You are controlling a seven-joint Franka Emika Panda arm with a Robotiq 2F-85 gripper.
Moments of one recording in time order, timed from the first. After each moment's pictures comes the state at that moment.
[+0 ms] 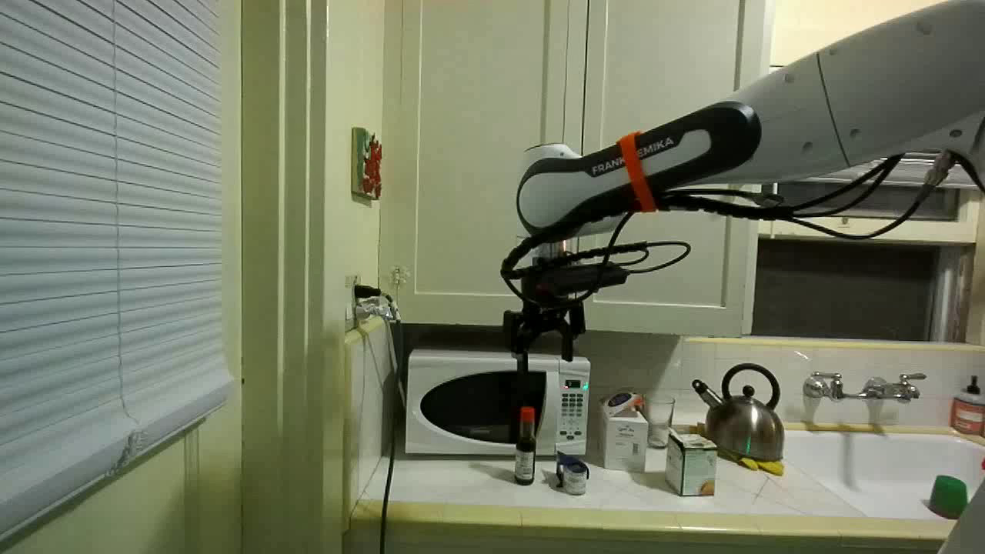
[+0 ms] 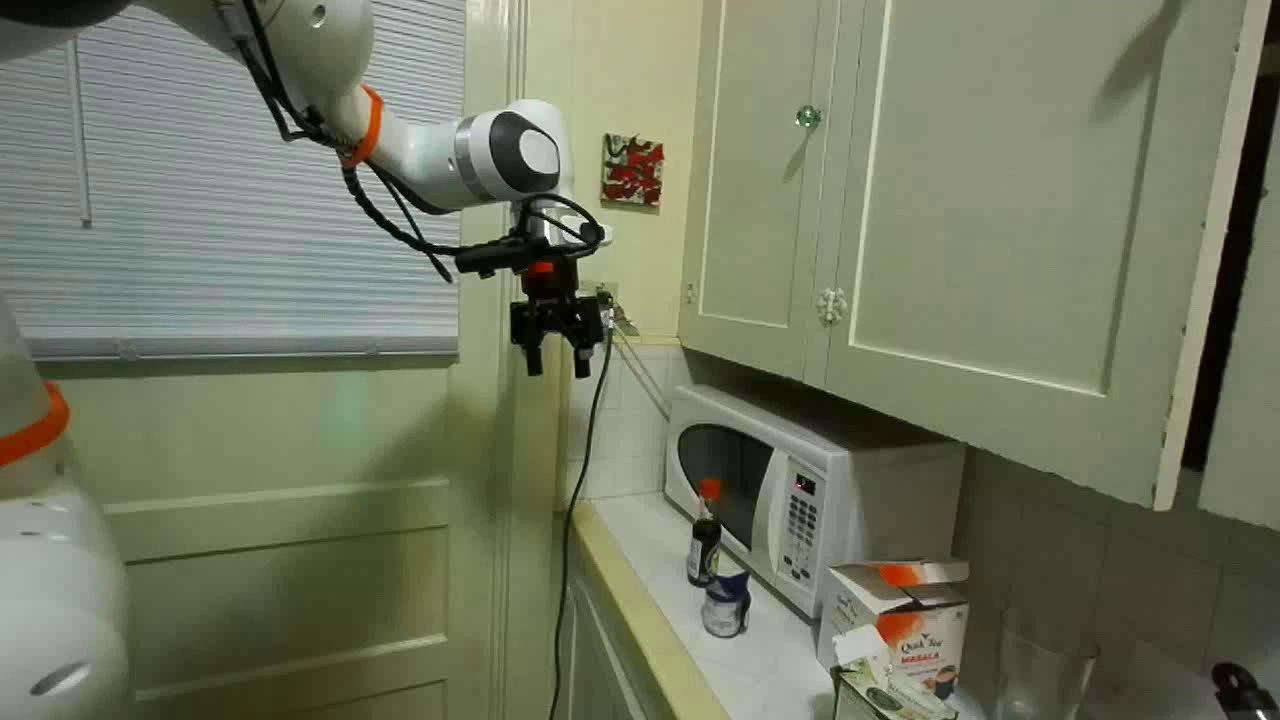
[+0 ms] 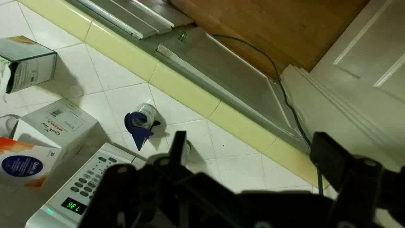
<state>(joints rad) 0.08 -0.25 0.28 -2.04 -0.09 1.86 0.24</state>
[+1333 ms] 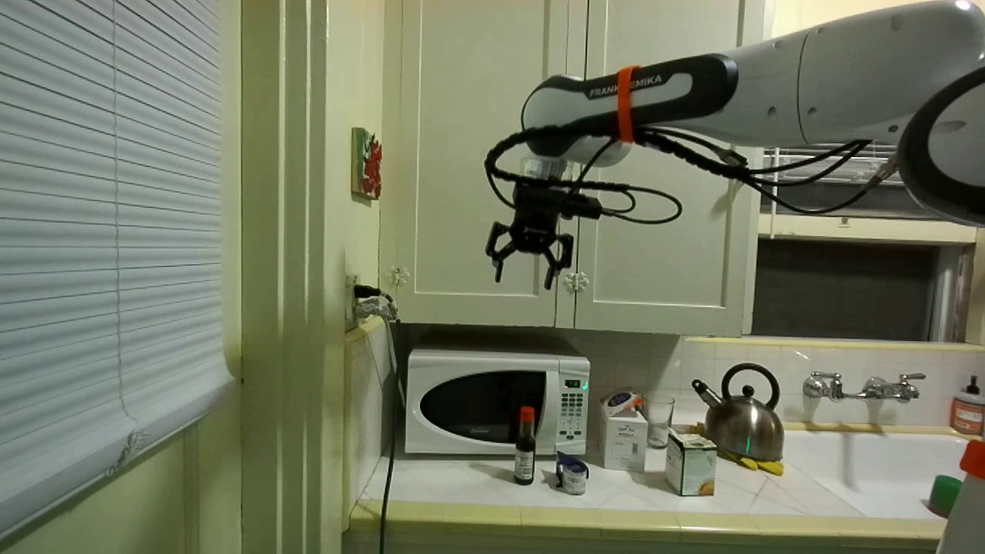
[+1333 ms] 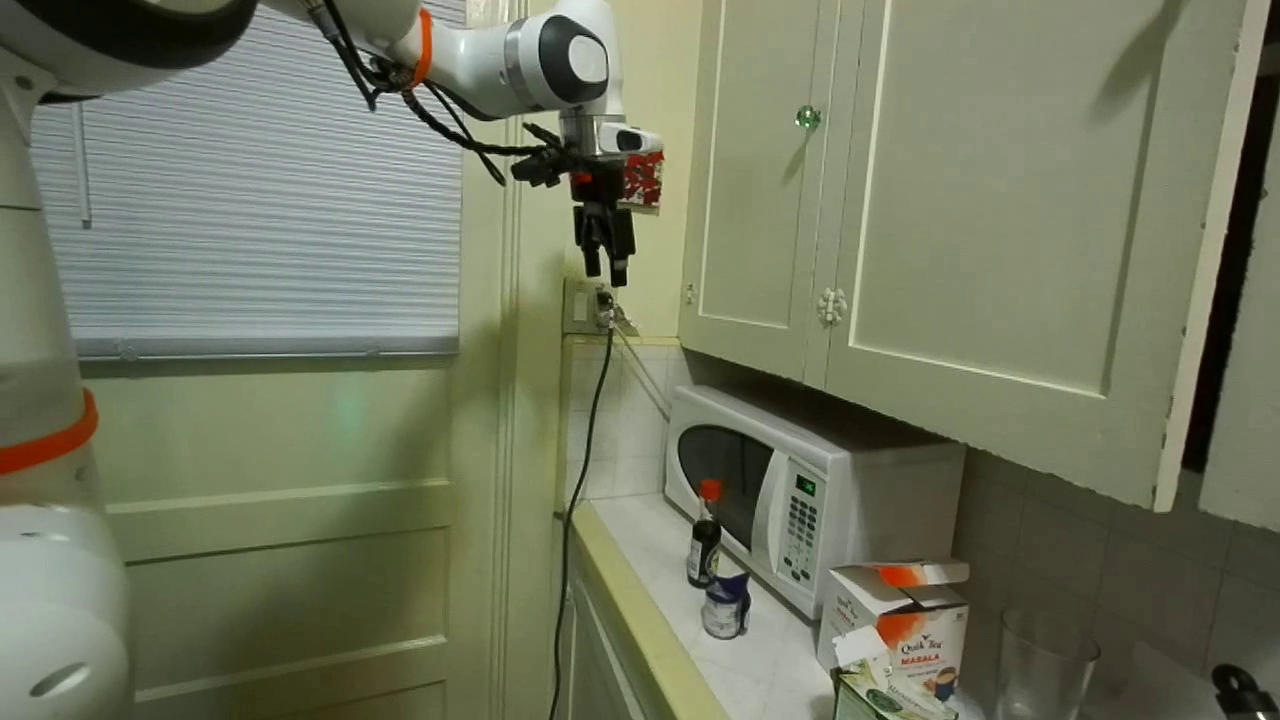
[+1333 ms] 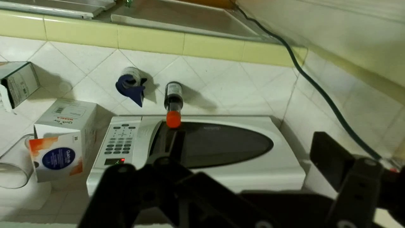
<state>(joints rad) 0.08 -0.12 0.20 -1.62 0.00 1.77 0.58</state>
